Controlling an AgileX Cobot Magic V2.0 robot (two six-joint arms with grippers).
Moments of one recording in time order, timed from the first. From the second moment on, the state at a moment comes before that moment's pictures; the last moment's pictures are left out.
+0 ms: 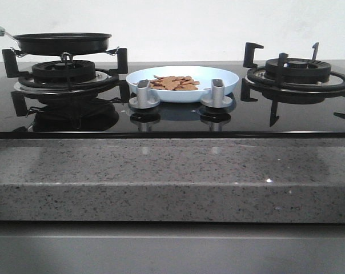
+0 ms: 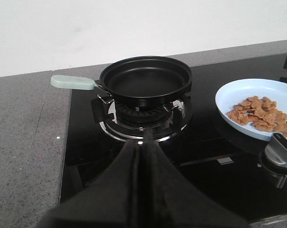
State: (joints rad) left arm -0.08 0.62 -0.60 -0.48 0.32 0.53; right arm 0.15 0.38 -0.52 0.21 0.55 -0.12
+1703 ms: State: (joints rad) left arm 0.01 0.00 0.00 -0.08 0.18 0.01; right arm 0.15 0.38 -0.52 0.21 0.55 -0.12
